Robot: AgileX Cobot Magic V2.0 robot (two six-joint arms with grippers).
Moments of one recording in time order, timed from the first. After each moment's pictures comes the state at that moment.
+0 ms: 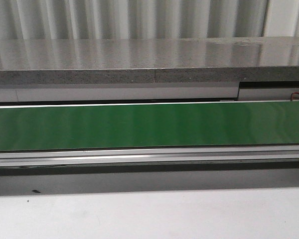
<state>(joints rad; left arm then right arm) -0.09 0.00 0.00 0.01 0.17 0.03 0.25 0.20 -0.29 0.10 0.37 -0.08</state>
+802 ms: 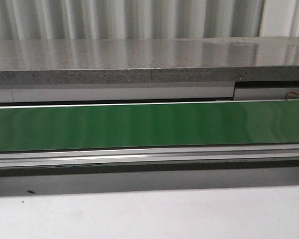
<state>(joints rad) -0.09 0.00 0.00 0.01 0.17 0.03 0.09 0.18 -0.10 0.08 0.05 -0.08</state>
